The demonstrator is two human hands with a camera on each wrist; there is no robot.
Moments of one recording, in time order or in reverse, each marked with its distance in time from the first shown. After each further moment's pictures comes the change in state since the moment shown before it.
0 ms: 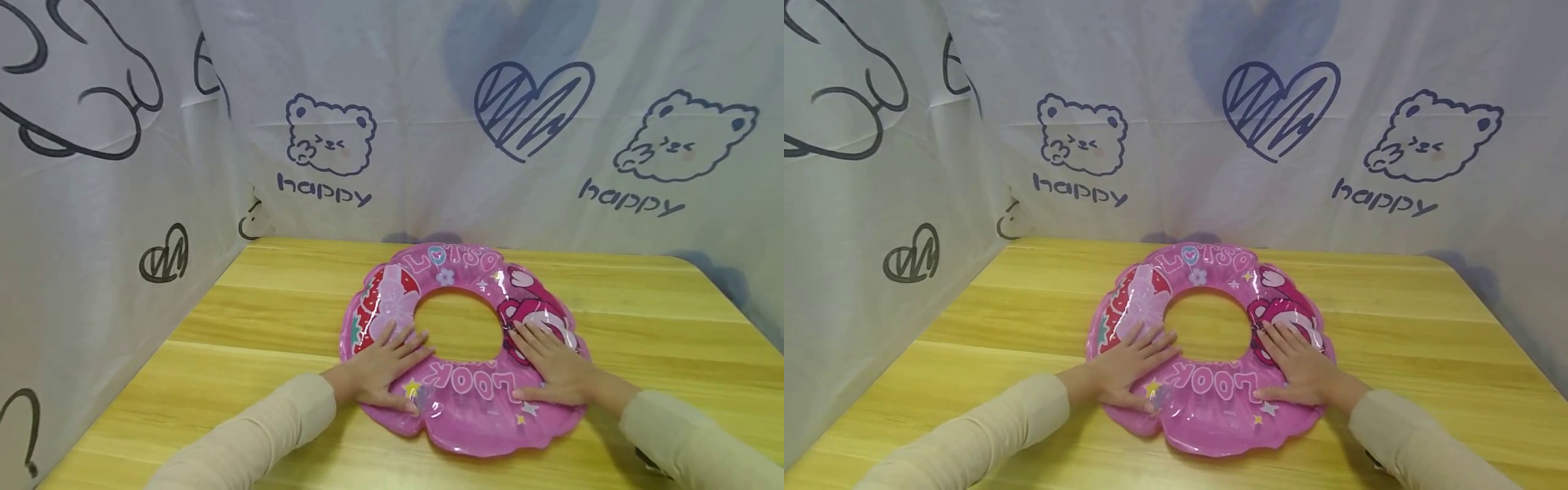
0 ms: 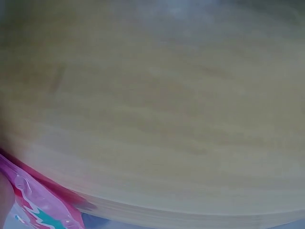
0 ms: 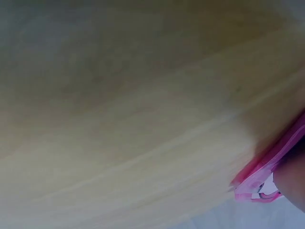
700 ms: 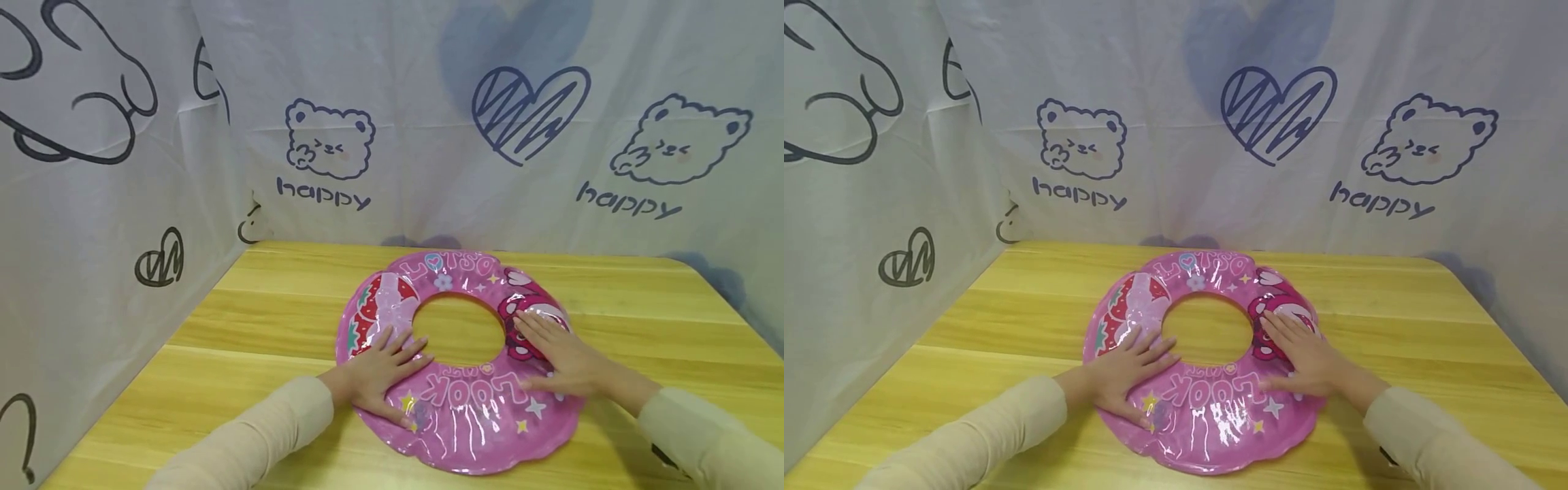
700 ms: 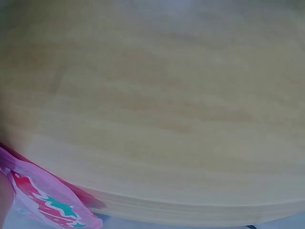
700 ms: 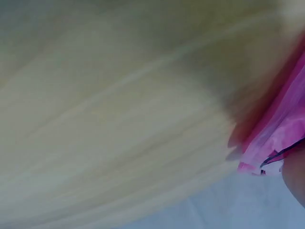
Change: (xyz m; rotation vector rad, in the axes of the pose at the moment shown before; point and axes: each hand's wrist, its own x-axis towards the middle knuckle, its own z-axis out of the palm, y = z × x) left_hand -0.002 0.002 -0.002 0.146 -0.076 -0.023; right_hand 0.003 -0.008 -0.034 0.032 -0.005 0.042
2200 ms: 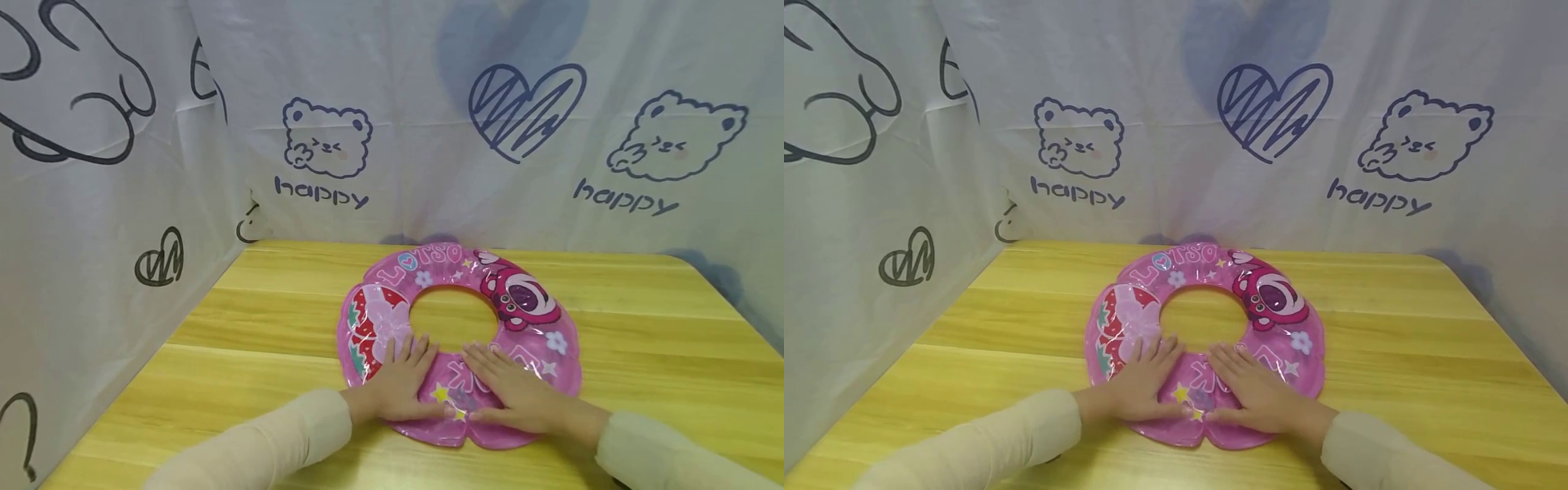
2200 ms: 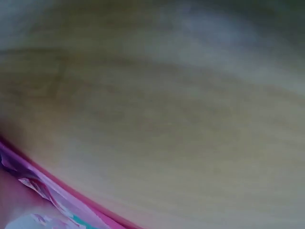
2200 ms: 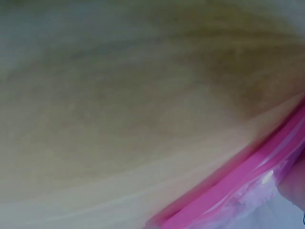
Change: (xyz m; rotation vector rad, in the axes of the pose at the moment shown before) left_hand 0.021 0.052 -0.014 -0.381 0.025 -0.307; right_hand 0.004 -0.069 0.033 0.131 -0.014 -0.133
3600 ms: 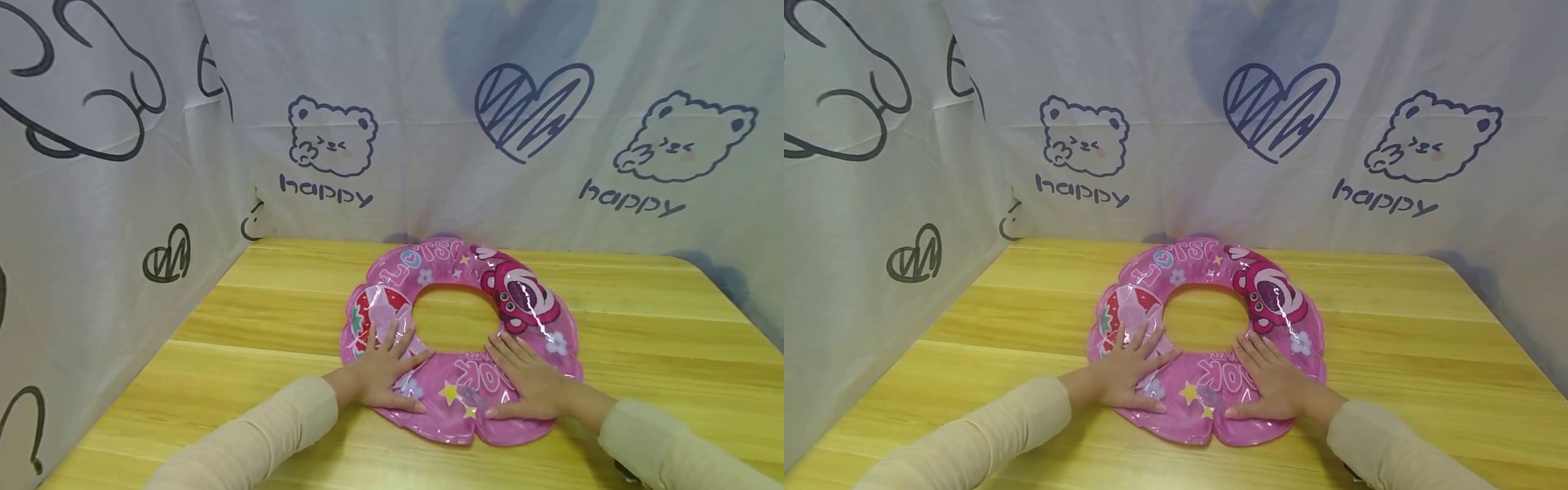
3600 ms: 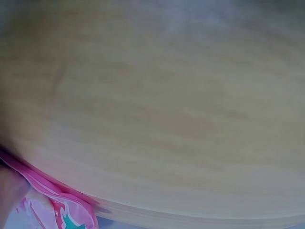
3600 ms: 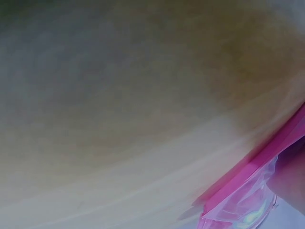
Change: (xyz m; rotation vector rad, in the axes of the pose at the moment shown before) left_hand -0.006 -0.043 -0.007 0.169 -0.108 0.056; right_hand -0.001 0.029 -0.001 -0.078 -0.053 0.088
